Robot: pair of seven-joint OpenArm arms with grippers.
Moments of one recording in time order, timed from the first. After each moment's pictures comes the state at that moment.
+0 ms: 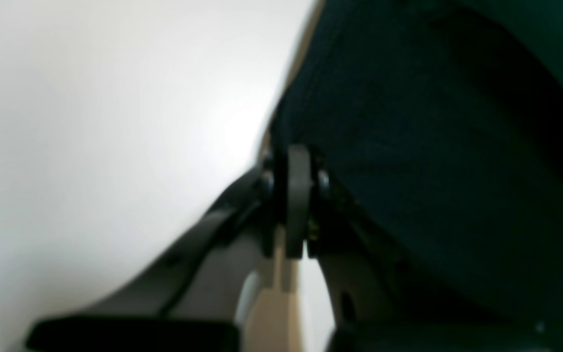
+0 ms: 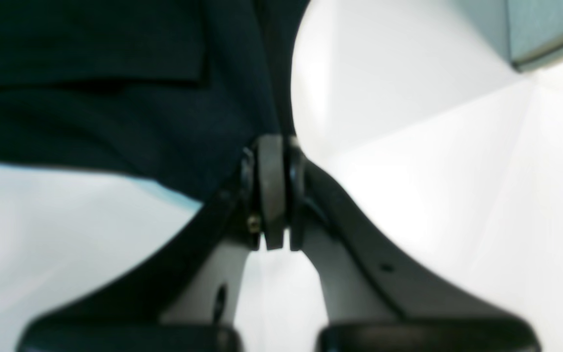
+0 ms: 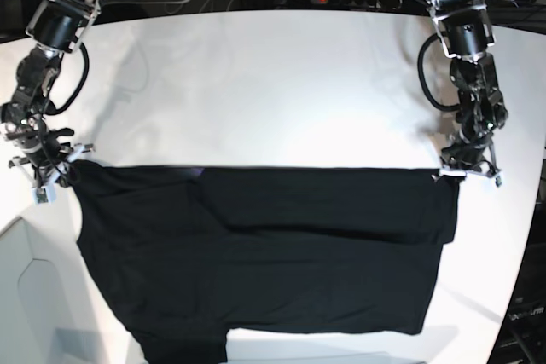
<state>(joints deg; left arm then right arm) -8.7 -20.5 -20.0 59.7 -34.8 -6.7 27.0 6.2 16.3 30.3 75.3 -0.7 38.6 -33.8</state>
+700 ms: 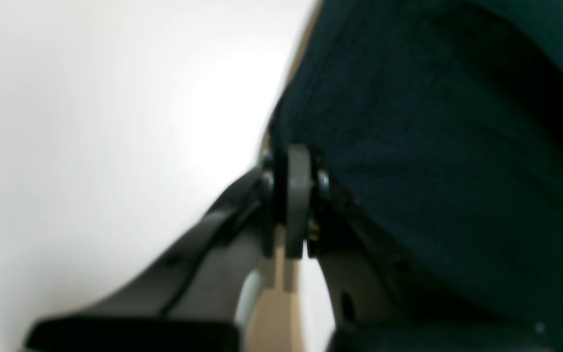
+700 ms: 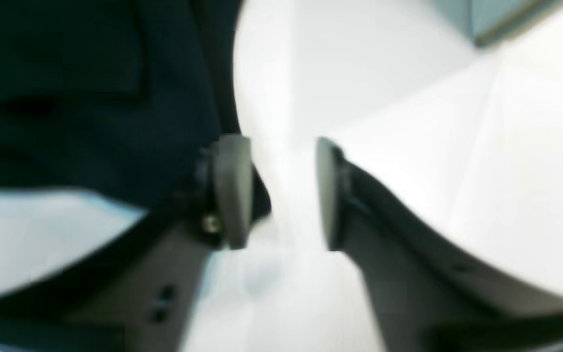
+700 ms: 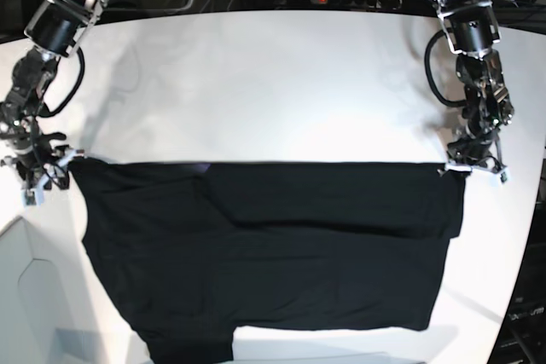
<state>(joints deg) -7.4 -22.2 -20.0 60.3 -34.6 -6.8 27.6 8.4 15.6 34.1 75.2 -1.0 38.6 -34.6</state>
